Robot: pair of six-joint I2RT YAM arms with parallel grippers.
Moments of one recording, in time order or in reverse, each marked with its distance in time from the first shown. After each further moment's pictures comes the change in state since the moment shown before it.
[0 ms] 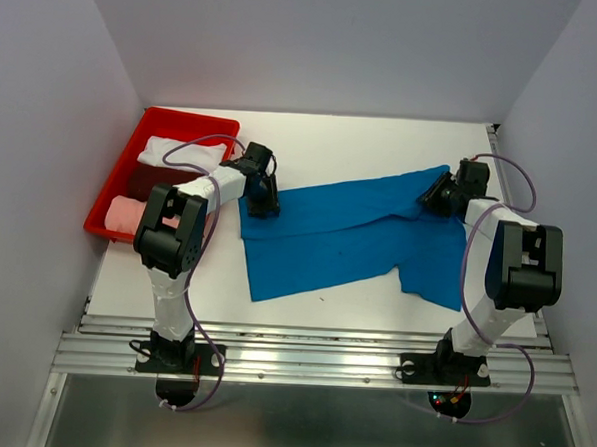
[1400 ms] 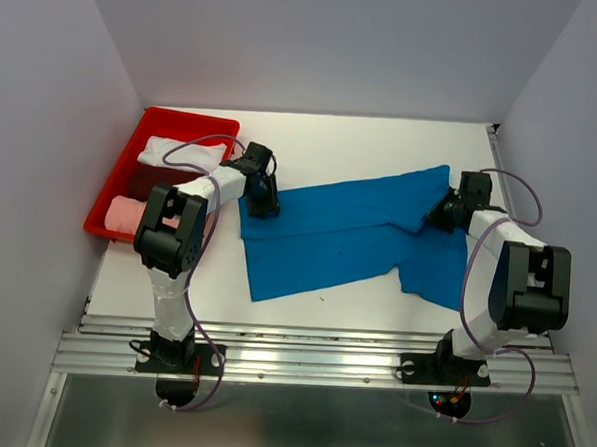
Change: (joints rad) left arm 0.000 0.000 0.000 0.000 0.000 0.000; right arm 0.000 -0.135 -0.089 -0.148 0.045 0.043
